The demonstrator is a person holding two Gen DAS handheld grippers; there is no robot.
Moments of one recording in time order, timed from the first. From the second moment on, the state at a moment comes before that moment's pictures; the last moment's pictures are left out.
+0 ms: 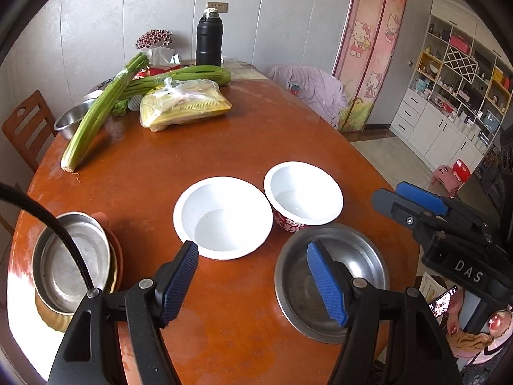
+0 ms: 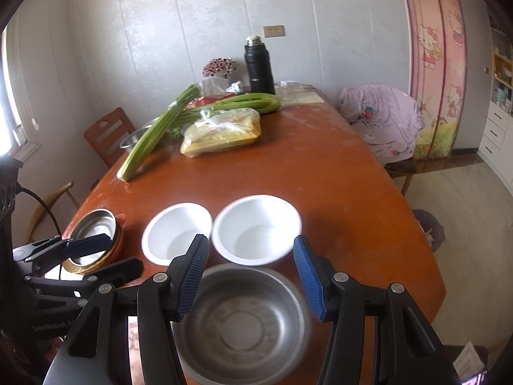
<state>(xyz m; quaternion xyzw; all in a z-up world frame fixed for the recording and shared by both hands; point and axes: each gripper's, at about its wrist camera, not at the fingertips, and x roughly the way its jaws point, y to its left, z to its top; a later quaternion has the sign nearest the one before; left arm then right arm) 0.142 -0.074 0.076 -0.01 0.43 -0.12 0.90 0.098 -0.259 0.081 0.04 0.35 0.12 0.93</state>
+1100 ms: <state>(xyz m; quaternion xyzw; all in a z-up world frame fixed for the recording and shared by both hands) 0.159 -0.128 -0.005 0.00 0.52 -0.12 0.85 0.103 -0.288 -0.012 0.02 0.46 0.12 0.88</state>
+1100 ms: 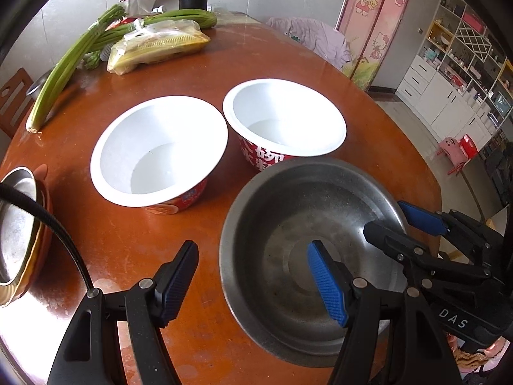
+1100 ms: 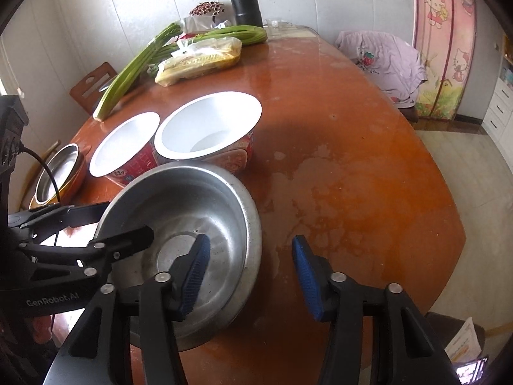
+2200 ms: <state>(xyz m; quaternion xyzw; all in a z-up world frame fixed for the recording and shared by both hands) 0.129 -0.098 0.016 -0.03 0.50 -0.12 0.86 0.074 -0.245 0.012 -0.01 0.43 0.17 0.89</state>
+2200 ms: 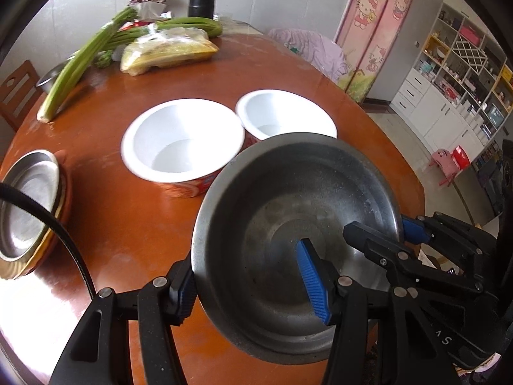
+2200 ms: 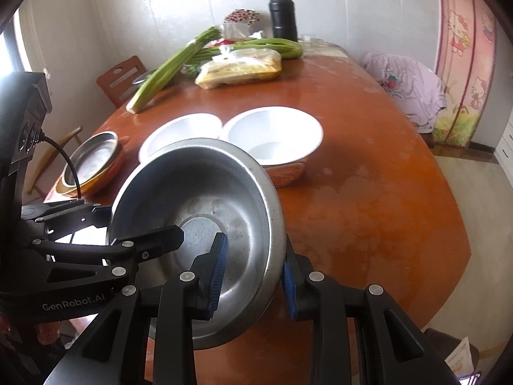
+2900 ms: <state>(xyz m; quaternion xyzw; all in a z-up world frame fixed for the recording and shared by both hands) 0.102 -0.022 -0.005 -0.06 0.50 -0.07 0.86 0.069 -0.163 -0.005 -0.04 0.45 0.22 0.87</state>
